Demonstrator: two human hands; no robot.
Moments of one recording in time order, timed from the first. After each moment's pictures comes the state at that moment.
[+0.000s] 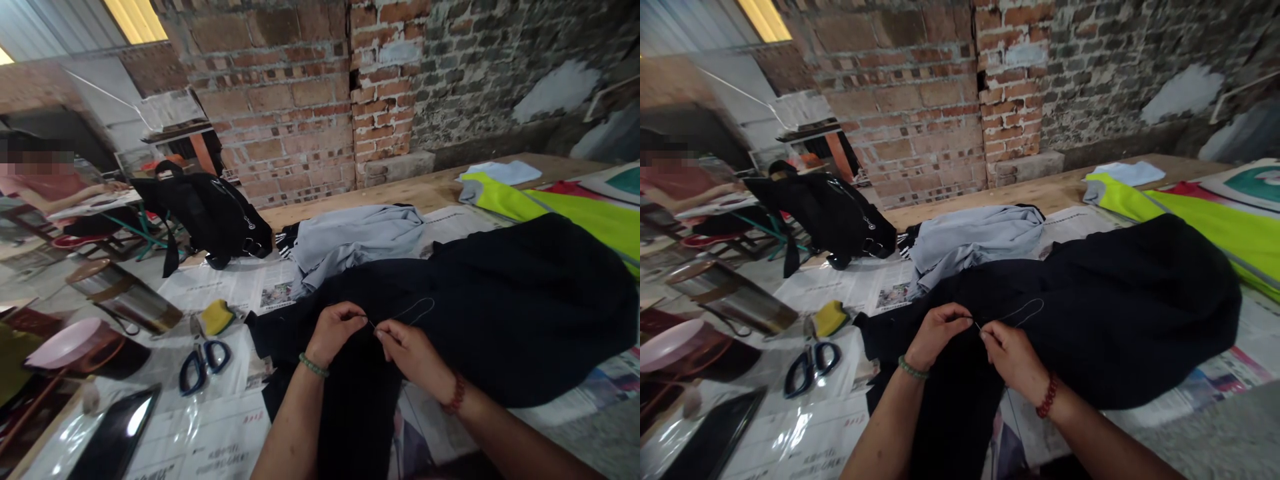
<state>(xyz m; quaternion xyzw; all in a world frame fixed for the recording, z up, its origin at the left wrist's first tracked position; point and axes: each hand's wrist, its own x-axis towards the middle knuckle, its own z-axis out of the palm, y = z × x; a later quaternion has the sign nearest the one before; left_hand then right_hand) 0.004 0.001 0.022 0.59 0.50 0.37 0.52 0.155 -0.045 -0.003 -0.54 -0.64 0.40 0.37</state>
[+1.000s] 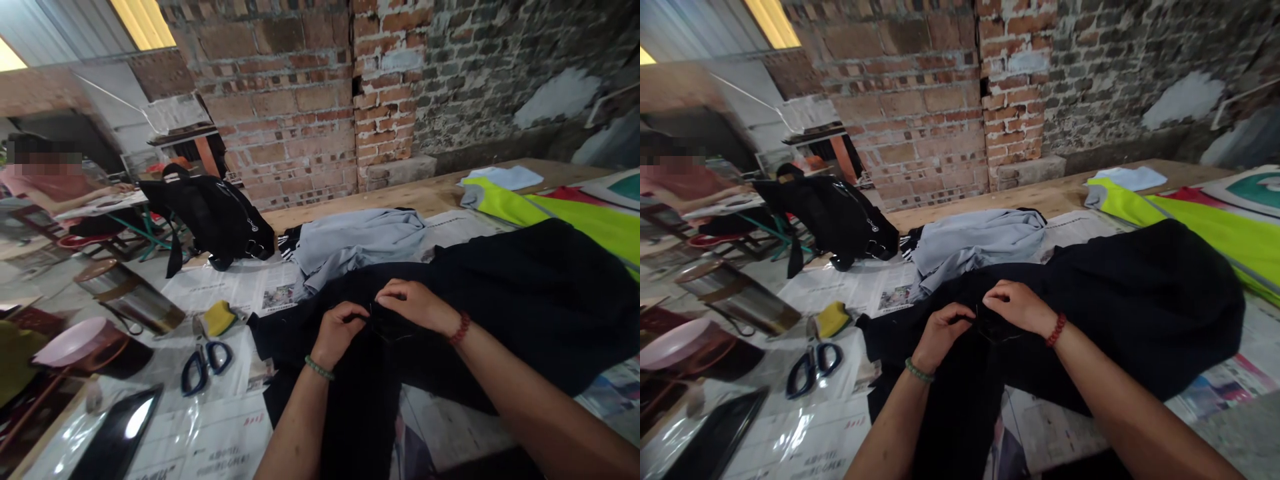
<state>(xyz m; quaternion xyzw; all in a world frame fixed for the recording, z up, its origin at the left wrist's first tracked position) 0.005 0.002 0.016 0.64 0.48 0.41 0.43 0.192 0.014 0.044 -0.49 -0.75 0.31 0.31</state>
